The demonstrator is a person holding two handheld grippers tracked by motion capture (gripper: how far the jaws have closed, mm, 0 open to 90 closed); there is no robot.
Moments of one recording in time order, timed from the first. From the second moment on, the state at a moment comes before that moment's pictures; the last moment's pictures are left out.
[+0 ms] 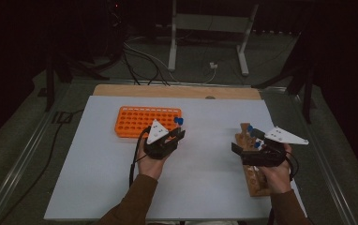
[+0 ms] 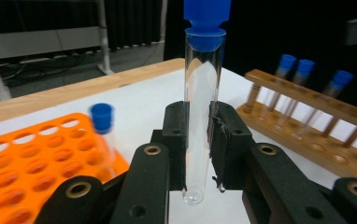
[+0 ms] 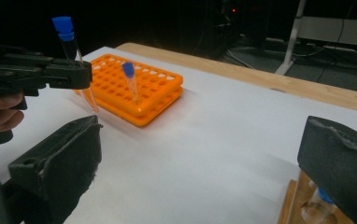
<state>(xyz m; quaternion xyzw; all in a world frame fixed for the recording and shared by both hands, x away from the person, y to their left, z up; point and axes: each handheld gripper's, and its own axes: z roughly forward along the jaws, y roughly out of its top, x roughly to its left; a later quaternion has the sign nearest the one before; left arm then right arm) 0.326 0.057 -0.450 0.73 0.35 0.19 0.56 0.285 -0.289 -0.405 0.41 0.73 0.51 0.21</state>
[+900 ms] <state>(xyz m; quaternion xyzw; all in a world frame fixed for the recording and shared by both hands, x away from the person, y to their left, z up) 0.382 0.077 -0.483 0.71 0.41 0.23 0.52 0.283 -0.306 -0.401 0.42 0.71 0.53 0.21</state>
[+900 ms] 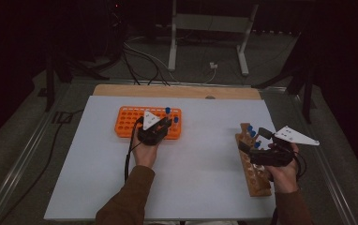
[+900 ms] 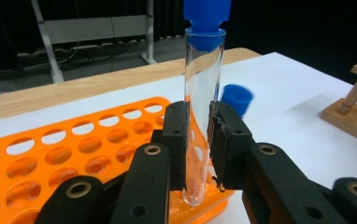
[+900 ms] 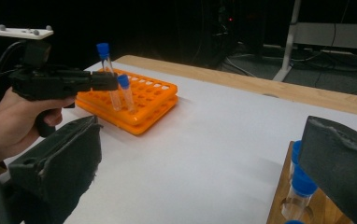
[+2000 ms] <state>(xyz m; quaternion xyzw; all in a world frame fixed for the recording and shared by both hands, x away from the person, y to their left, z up) 0.385 0.066 -0.507 0.75 0.41 0.24 0.46 0.284 -0.302 -0.406 0.41 0.71 0.53 0.20</state>
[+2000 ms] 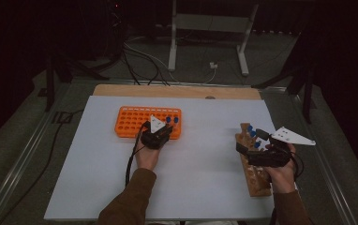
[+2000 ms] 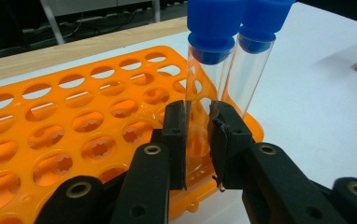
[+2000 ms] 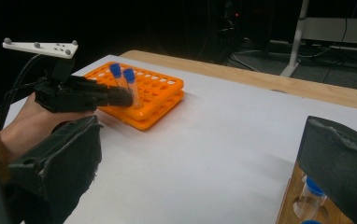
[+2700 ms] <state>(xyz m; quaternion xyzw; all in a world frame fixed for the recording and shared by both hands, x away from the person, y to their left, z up) 0.383 0.067 -0.501 0.75 0.42 0.23 0.45 0.284 -0.305 -0.405 0.41 0.71 0.53 0.20</state>
